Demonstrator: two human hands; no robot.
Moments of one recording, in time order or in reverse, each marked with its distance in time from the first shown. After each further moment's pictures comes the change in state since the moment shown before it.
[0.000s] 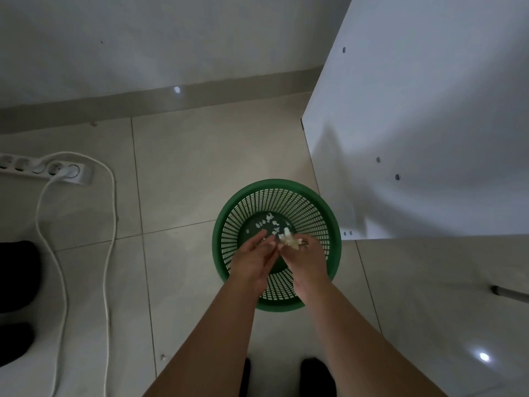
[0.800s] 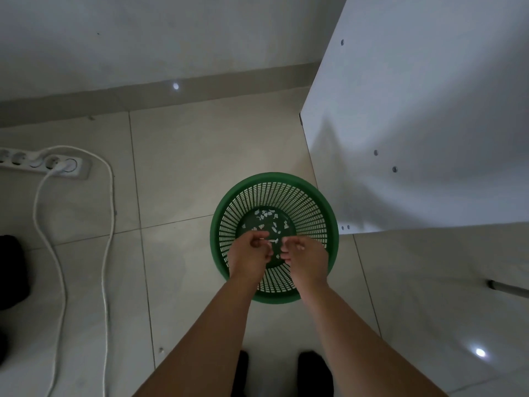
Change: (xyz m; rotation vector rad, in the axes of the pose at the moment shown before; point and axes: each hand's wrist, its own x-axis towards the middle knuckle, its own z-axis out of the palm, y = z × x) left_hand 0.000 -0.008 -0.009 0.731 0.136 0.352; right_hand -0.006 0.009 -0.009 -0.450 0.066 -0.285
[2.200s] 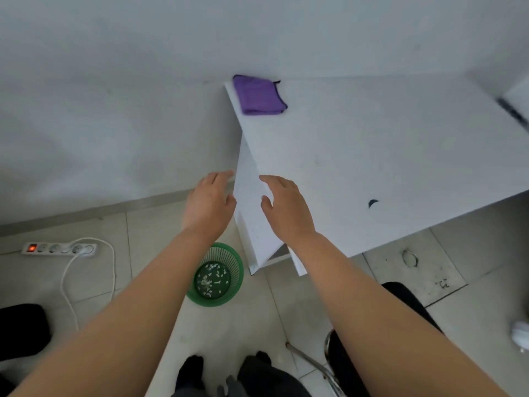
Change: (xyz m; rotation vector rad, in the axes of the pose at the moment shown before) left_hand -0.369 0.367 -0.089 0.696 0.137 1.030; right_hand -0.288 -0.362 -0.326 -0.625 0.127 -0.817
